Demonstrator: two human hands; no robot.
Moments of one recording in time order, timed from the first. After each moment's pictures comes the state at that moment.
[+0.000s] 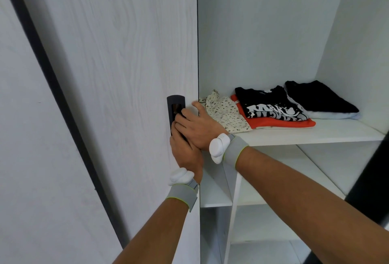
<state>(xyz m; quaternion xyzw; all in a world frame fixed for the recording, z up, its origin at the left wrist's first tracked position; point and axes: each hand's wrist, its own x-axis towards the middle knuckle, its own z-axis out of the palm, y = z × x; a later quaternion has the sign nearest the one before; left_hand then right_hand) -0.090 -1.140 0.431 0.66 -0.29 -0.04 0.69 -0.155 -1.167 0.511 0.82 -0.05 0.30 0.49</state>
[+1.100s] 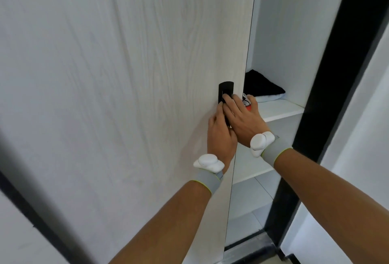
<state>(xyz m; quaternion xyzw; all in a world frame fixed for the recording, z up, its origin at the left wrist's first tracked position) -0.263 -1.135 0.469 0.51 -0.65 -0.11 0.56 -0.367 -1.176 0.496 0.76 -0.44 0.16 0.46</state>
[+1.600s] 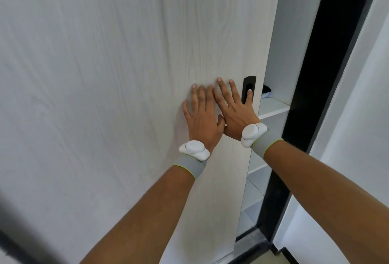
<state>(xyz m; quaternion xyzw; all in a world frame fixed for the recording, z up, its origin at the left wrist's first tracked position) -0.240 -1.180 0.489 0.55 -0.70 0.18 0.42 -0.362 -1.188 0.512 0.77 -0.54 0.16 0.31</state>
